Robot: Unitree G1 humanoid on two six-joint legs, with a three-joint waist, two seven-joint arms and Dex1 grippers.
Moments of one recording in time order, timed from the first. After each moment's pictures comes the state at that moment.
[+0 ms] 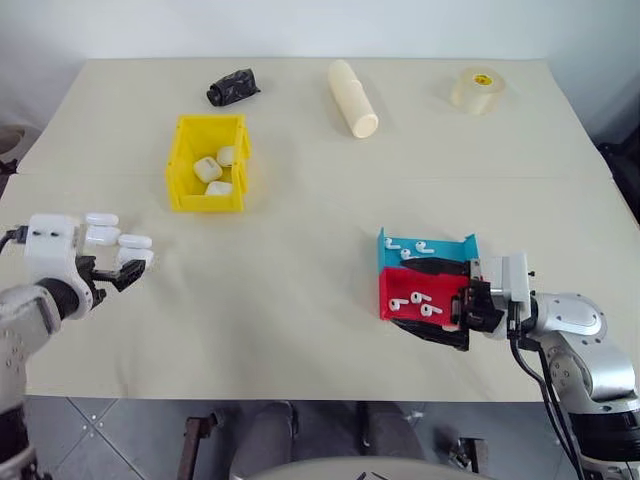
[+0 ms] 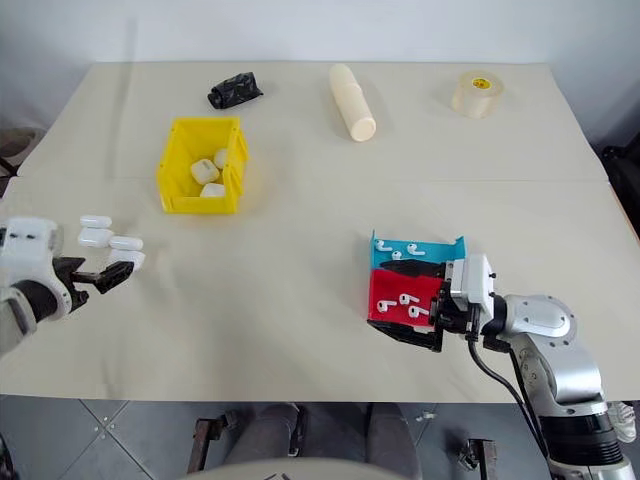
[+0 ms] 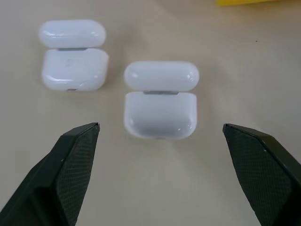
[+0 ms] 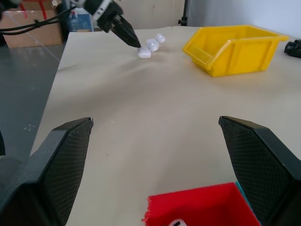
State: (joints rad) left arm -0.21 0.87 0.45 -0.27 -0.54 1.24 -0.26; right arm -0.07 -0.65 -0.08 -0.29 0.60 0.12 1.20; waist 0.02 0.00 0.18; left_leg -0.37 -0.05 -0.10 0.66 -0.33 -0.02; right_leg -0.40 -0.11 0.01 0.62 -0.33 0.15
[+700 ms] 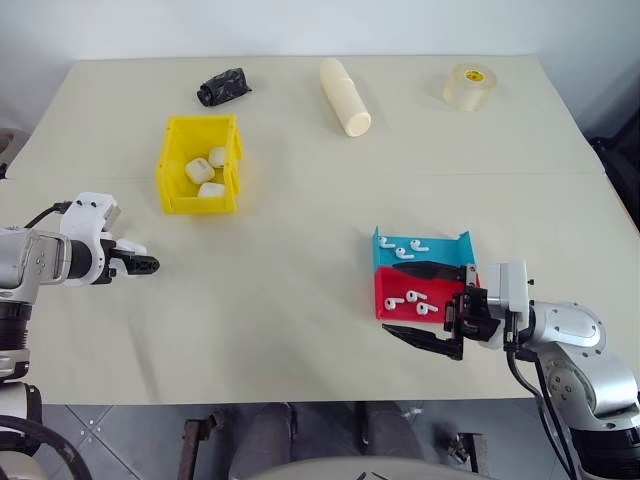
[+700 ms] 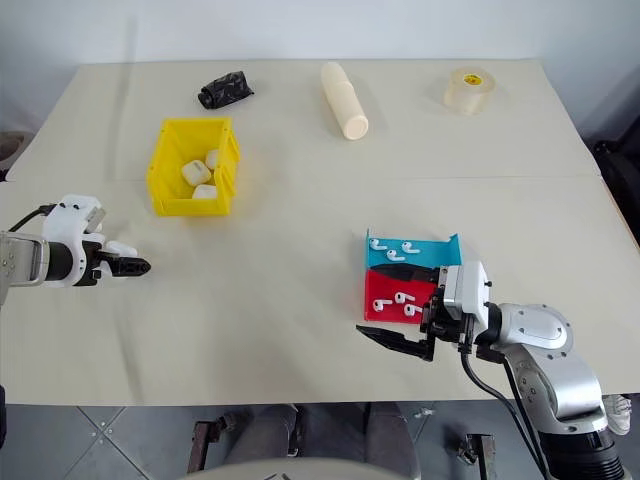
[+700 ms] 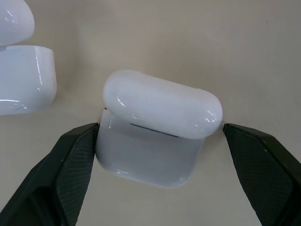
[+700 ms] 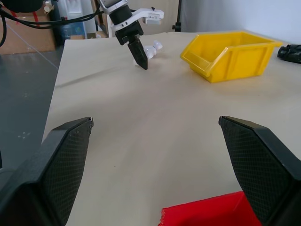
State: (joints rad) left arm -0.61 1.03 -0.01 0.17 -0.40 1.33 -0.49; right arm -0.02 -0.63 -0.08 -0.39 0.60 0.15 1.12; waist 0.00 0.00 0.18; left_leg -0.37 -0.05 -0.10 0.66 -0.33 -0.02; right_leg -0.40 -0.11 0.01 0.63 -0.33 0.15
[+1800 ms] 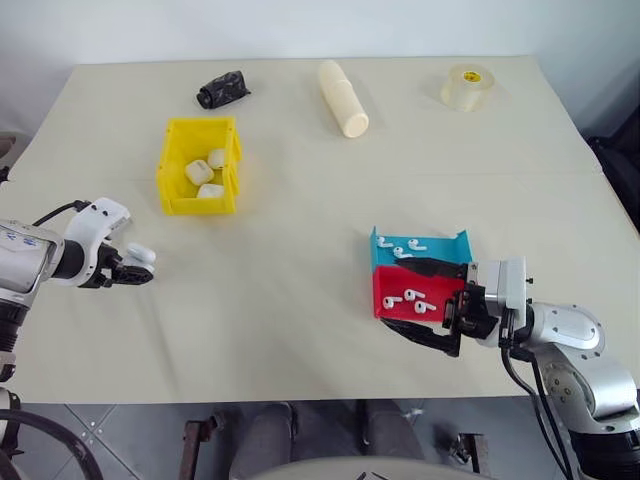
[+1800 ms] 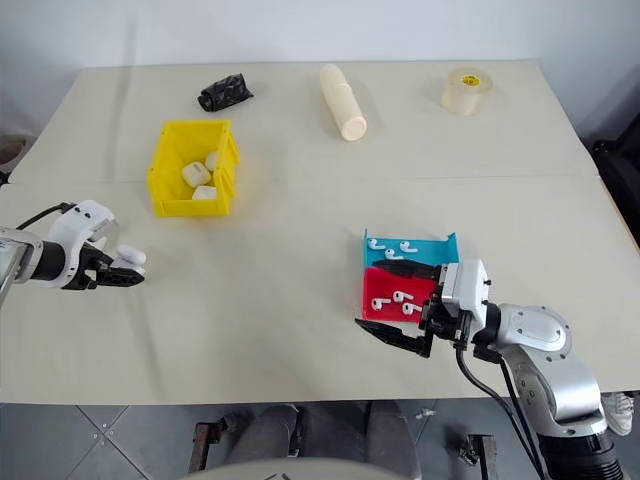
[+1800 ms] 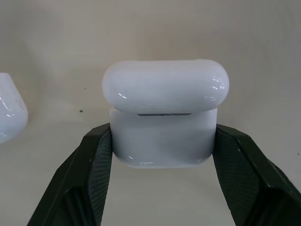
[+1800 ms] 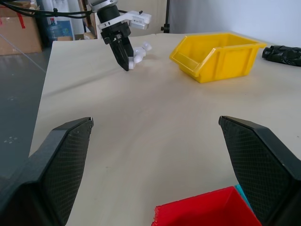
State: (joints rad) left arm -0.60 1.12 -0.17 0.26 -0.21 1.04 -0.87; right arm -0.01 -0.62 -0.08 -0.41 0.59 0.15 1.08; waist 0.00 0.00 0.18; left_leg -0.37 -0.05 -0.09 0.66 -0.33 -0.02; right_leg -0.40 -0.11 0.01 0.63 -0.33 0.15
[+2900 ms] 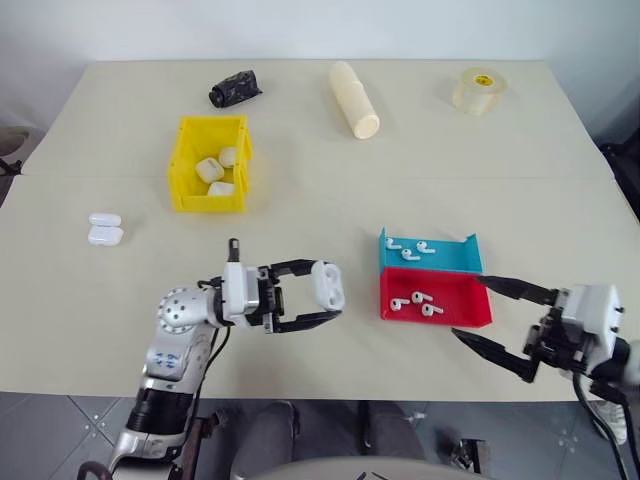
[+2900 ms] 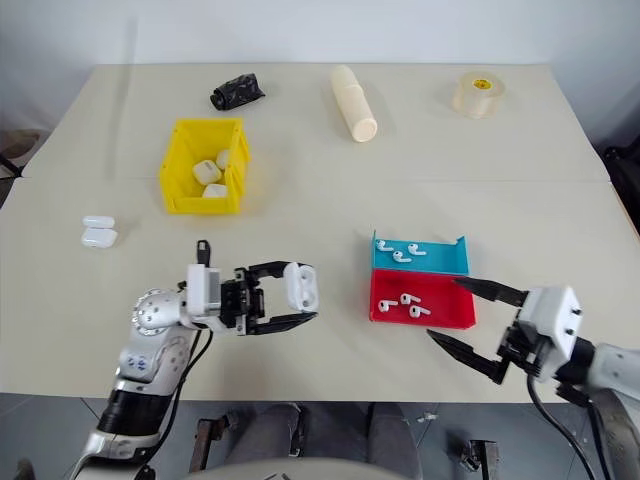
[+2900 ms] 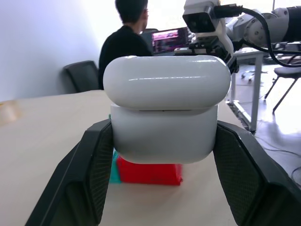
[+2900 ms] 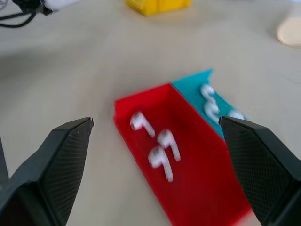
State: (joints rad) left arm -0.26 0.29 -0.11 -0.08 -0.41 -0.17 -1.18; right arm 0.45 -0.74 -0.55 -0.48 0.61 0.17 1.08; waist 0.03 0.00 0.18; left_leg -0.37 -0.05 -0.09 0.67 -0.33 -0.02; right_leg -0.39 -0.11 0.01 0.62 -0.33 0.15
